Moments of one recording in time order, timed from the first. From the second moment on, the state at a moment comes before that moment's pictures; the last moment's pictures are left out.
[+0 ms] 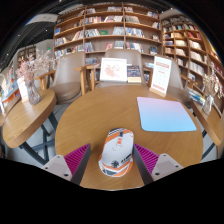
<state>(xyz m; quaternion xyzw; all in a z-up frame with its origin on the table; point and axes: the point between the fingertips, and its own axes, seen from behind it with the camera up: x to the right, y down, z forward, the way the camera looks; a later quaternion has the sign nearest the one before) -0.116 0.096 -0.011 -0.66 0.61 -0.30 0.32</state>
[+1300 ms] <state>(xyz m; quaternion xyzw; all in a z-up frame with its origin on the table) 0.055 -0.099 0.067 -0.59 0.64 -0.38 0.32</state>
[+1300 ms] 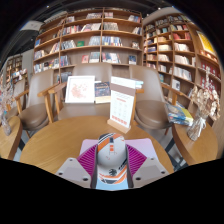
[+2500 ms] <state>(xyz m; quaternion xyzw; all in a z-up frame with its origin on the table) -0.250 -0.072 0.120 -0.61 0.63 -0.35 0.33</state>
